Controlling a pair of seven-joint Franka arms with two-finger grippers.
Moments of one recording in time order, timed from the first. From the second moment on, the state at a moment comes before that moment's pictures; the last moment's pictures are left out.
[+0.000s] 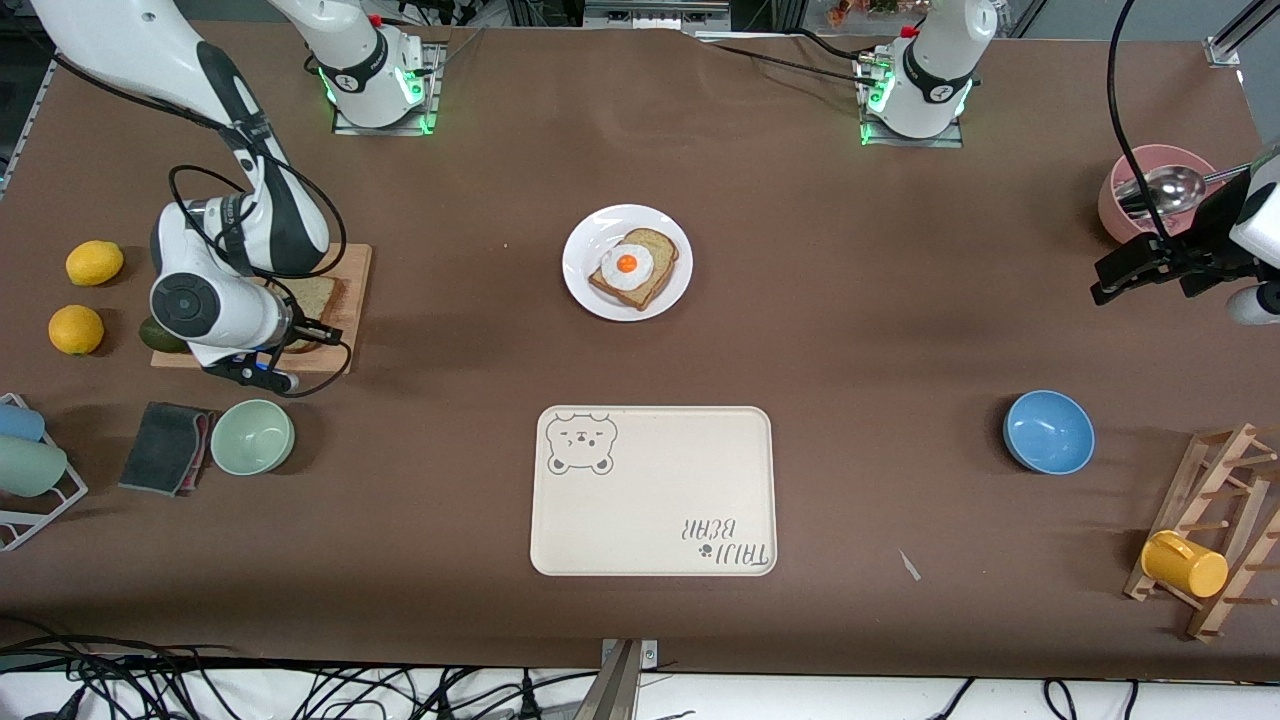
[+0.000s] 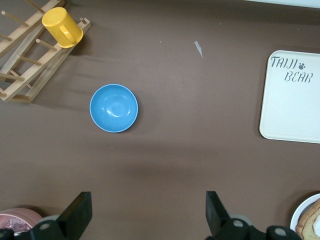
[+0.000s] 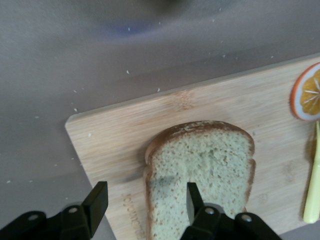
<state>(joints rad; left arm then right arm) 0.08 0.11 -0.10 -1.46 0.02 1.59 -0.14 -0.03 0.40 0.05 -2.09 -0.21 2.19 0.42</state>
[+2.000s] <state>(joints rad) 0.08 0.11 -0.11 -1.46 0.02 1.59 -0.14 0.00 0.32 0.24 -1.85 -0.30 1.87 0.45</state>
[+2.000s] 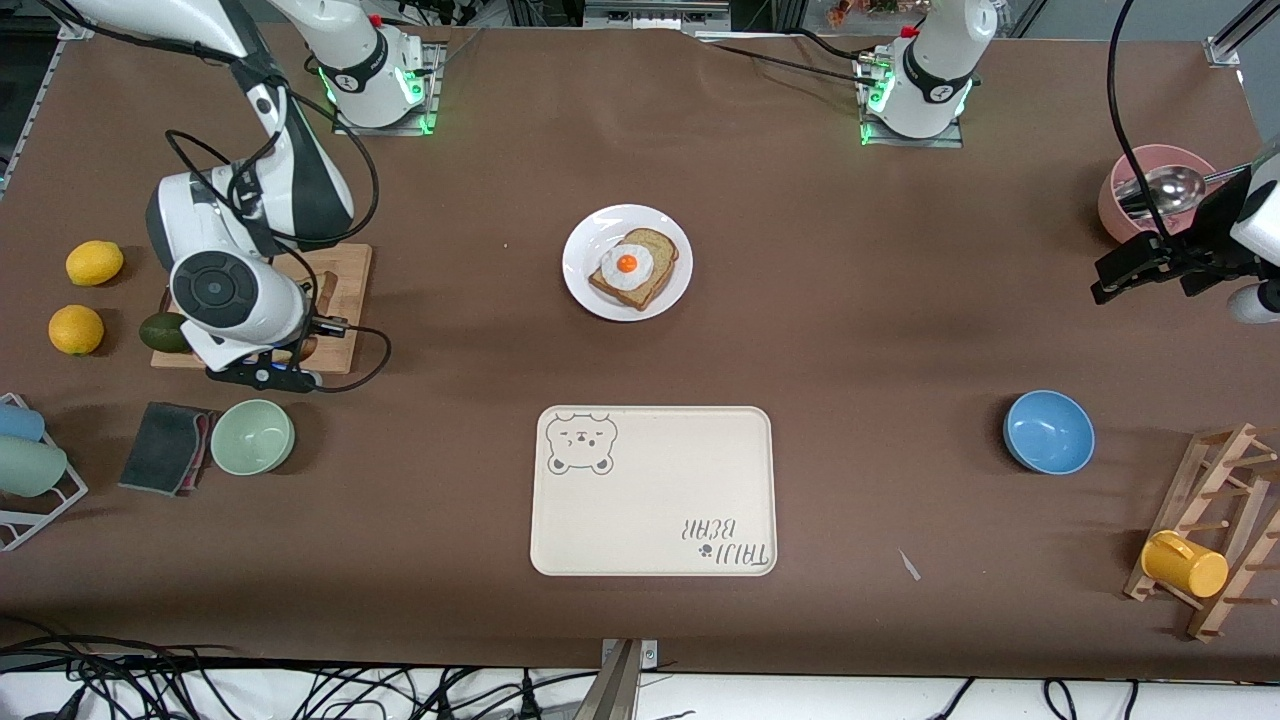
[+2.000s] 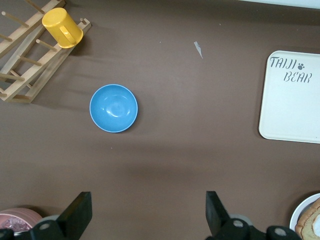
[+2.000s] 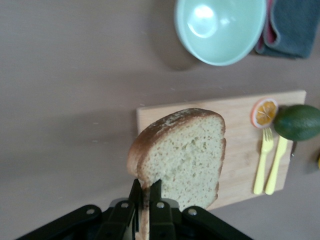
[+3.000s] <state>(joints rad) 0.08 0.11 -0.11 -1.46 0.02 1.59 -0.14 0.42 0.59 0.38 -1.56 -0.17 1.88 0.93</state>
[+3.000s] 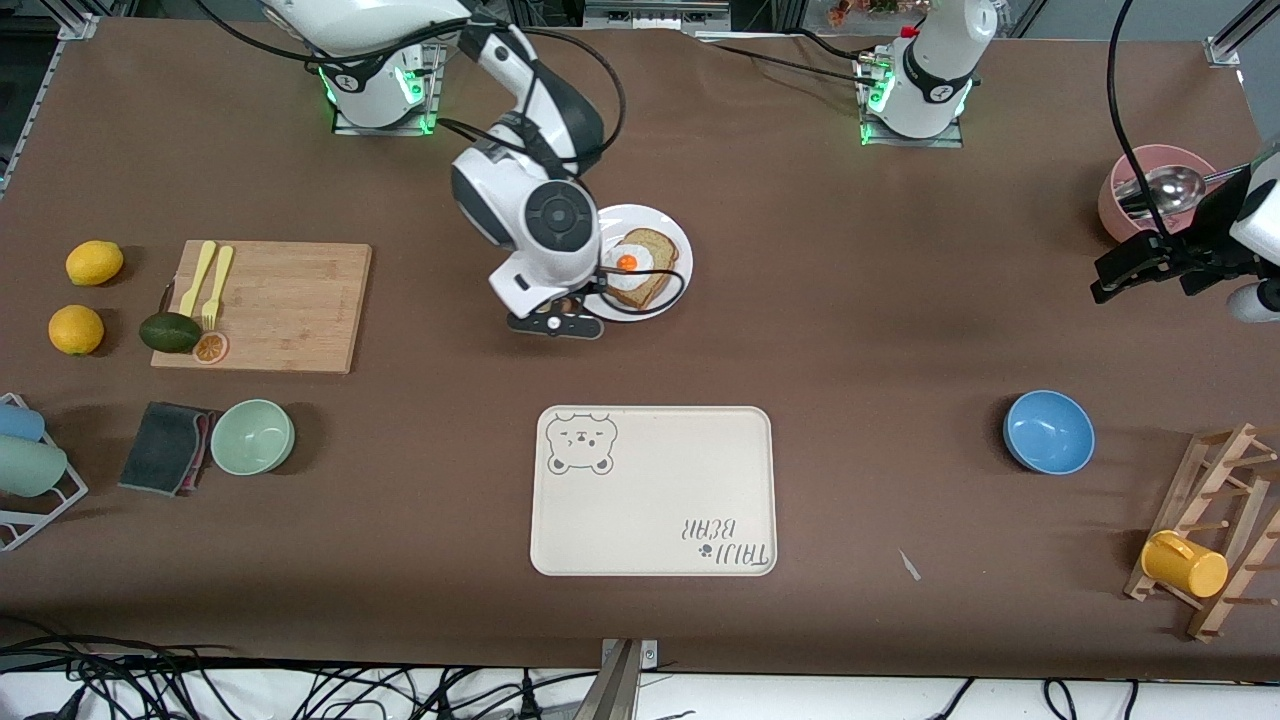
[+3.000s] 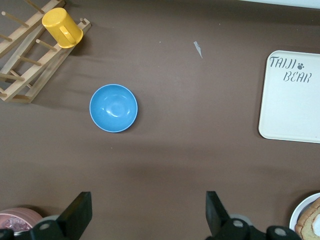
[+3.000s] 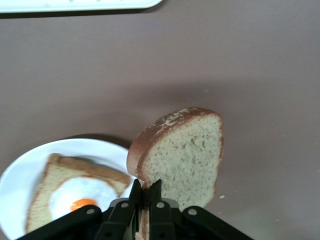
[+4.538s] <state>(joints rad) 0.08 0.11 -0.11 -1.46 0.02 1.59 -0.14 0.56 0.78 0.38 -1.34 -0.14 1.79 1.31</state>
